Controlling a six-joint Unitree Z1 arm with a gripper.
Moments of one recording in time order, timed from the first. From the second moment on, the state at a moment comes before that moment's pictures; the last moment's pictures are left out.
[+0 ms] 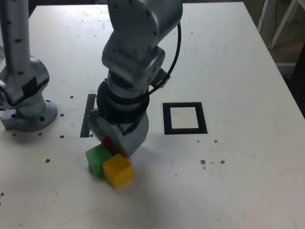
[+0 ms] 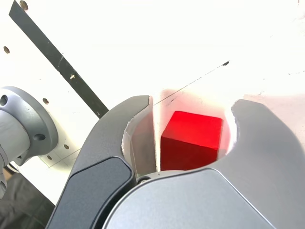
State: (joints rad) arm -0.52 1.94 -1.18 1.16 0.11 0.08
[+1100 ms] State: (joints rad) arm -0.46 1.98 -1.68 1.55 0.17 0.06
